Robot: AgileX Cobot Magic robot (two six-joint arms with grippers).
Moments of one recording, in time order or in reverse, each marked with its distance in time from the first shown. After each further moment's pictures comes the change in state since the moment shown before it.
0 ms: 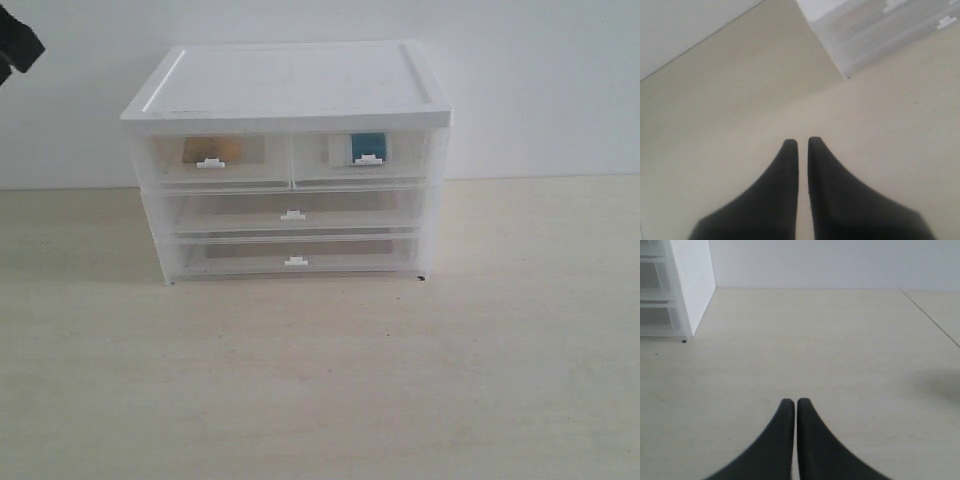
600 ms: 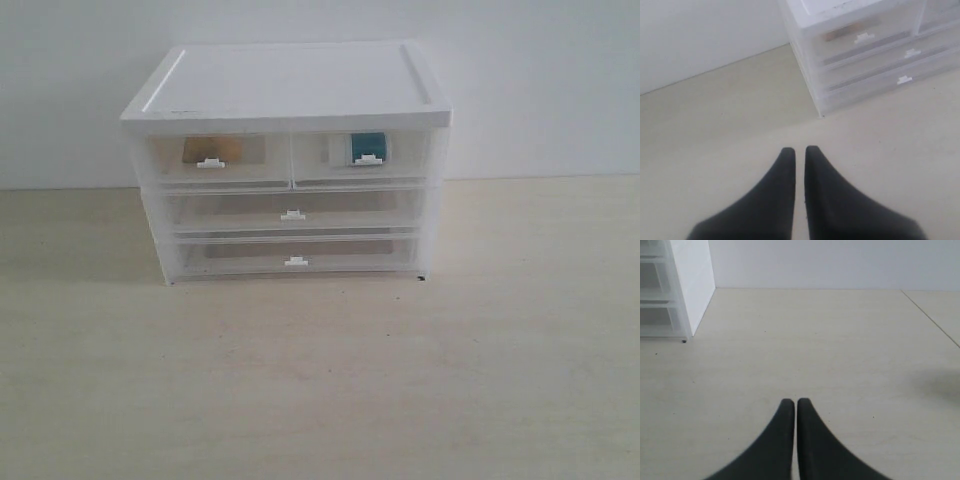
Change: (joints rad) left arm 0.000 -0.550 0.591 -0.024 -0.380 -0.164; right arm 0.000 0.000 0.000 0.000 0.000 0.000
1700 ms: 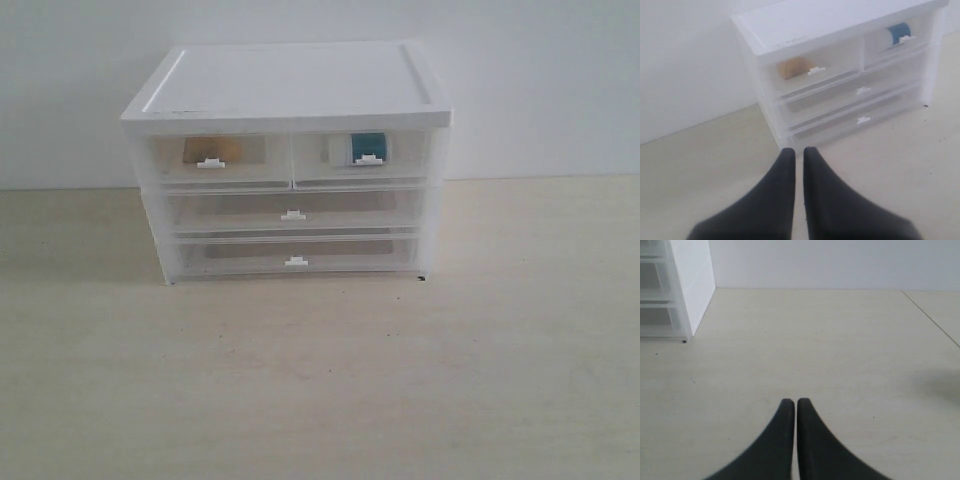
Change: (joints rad) left arm 0.000 -0.366 0.577 -0.101 -0.579 0.077; right arm 0.000 0.000 0.000 0.000 0.000 0.000
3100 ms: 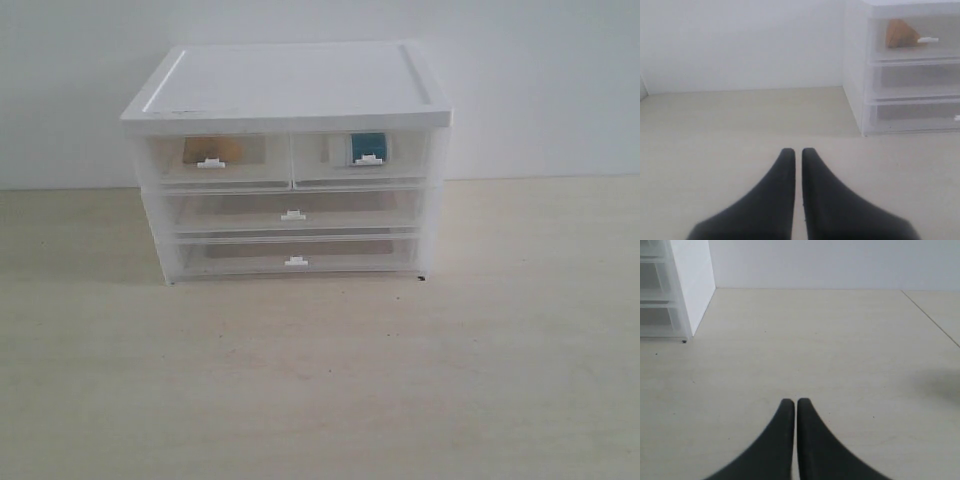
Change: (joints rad) left arm 0.389 -0.525 0.416 -0.149 -0.017 0.027; right arm 0.000 0.000 0.000 0.000 0.000 0.000
